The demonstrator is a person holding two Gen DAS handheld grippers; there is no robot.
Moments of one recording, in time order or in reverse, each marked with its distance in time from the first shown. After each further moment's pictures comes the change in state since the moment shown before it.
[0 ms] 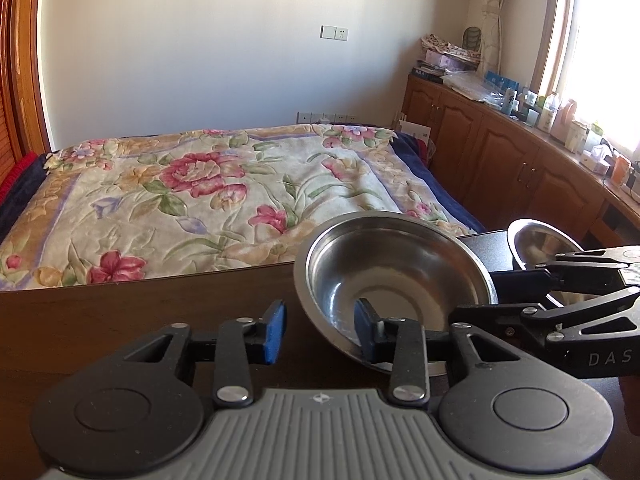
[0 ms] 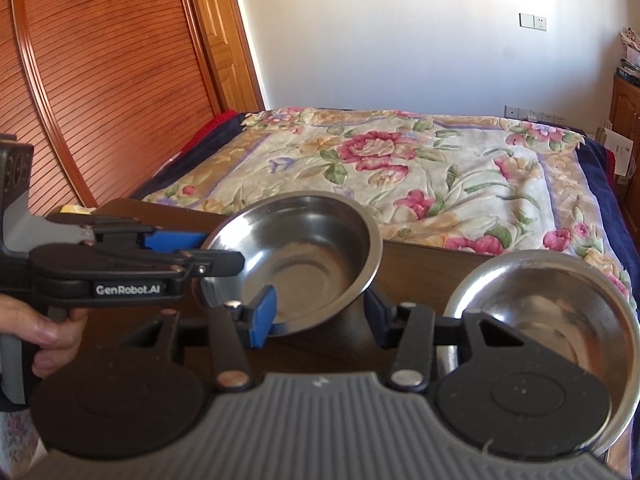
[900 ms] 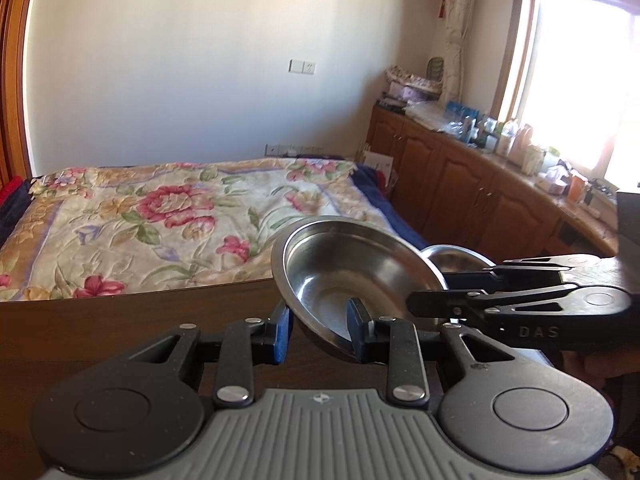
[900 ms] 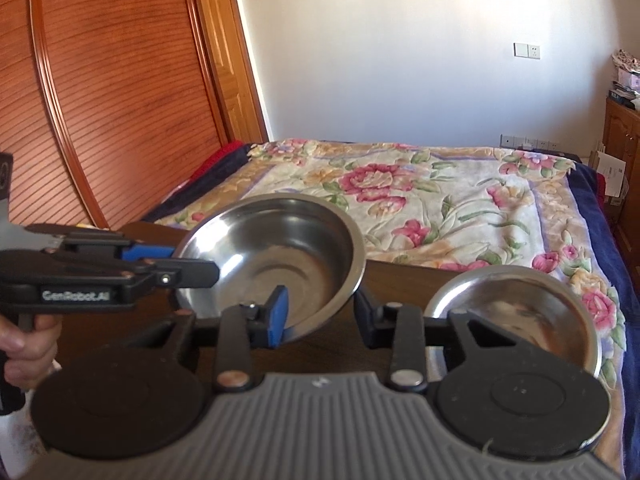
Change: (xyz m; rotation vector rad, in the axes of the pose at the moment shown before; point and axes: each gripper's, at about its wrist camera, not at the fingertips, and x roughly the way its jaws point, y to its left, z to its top) left arm -0.083 -0.034 -0.002 0.013 -0.101 -0.099; right arm -0.051 0.004 -0.006 -0.005 -0.110 -0.002
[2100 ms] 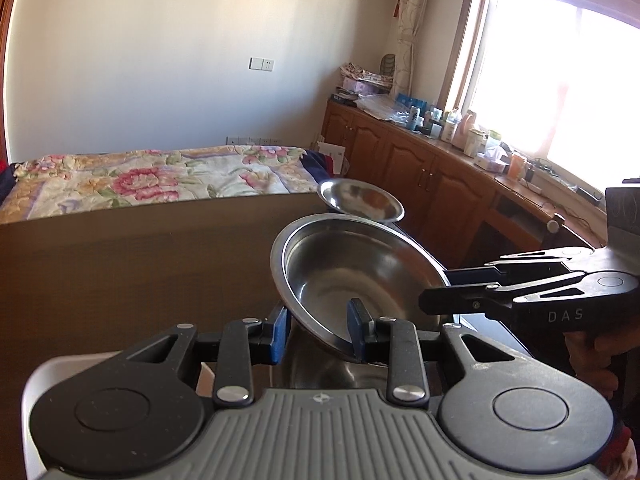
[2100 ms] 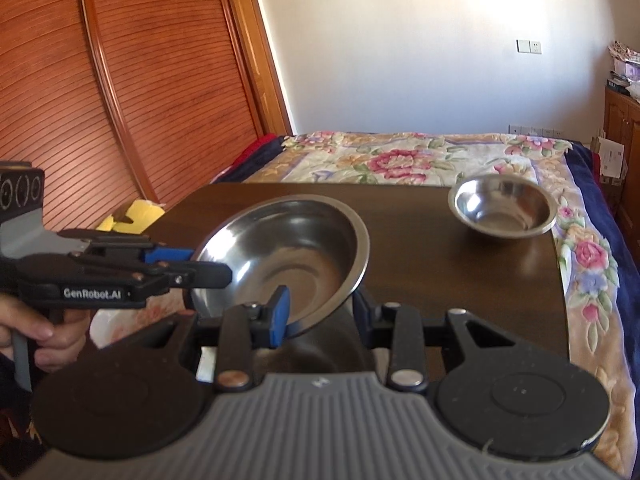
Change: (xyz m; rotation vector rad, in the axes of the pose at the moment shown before) left arm -0.115 -0.044 -0.101 0.020 0.010 -0.115; right arm -0.114 0.051 -0.085 0.022 0.006 0.055
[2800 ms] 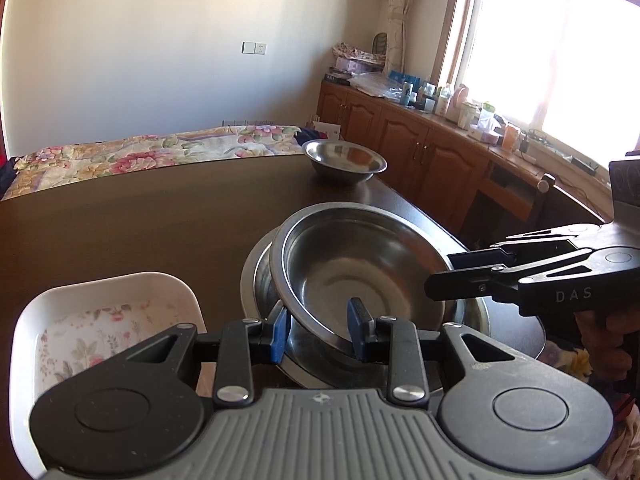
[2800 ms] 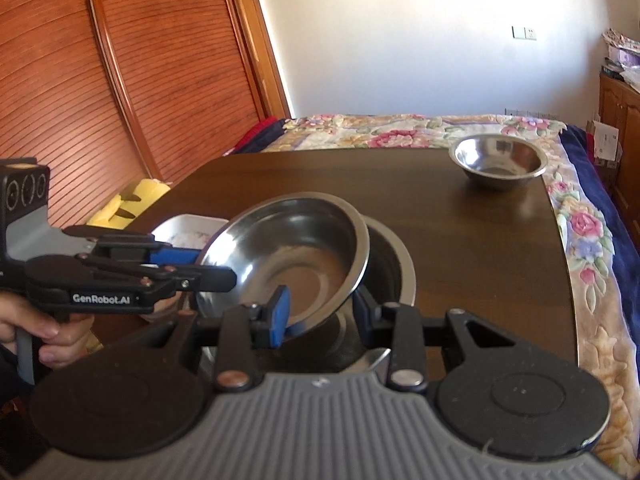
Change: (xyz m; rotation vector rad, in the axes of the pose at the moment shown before) left arm -0.014 -0.023 -0.039 0.045 0.052 0.017; right arm -0.017 0.015 -0.035 0.011 0.037 -0.015
